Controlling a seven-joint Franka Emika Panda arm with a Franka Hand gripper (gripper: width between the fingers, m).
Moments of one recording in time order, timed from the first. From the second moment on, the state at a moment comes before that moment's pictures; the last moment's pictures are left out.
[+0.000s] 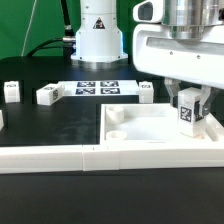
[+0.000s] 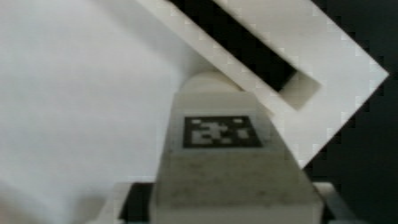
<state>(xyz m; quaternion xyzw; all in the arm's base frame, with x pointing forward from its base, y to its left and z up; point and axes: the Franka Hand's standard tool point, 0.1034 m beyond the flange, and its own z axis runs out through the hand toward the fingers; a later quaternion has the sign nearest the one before) 0.640 0.102 0.069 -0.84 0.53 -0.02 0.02</state>
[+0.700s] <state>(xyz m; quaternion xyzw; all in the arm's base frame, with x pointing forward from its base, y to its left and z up) 0.637 0.105 0.069 -0.65 0.76 0.00 0.03</state>
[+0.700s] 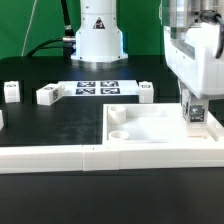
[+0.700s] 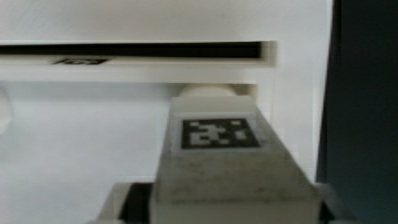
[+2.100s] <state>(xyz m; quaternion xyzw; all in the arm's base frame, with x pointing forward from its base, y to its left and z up) 0.639 0.114 0.071 -0.92 0.38 -0.02 0.03</state>
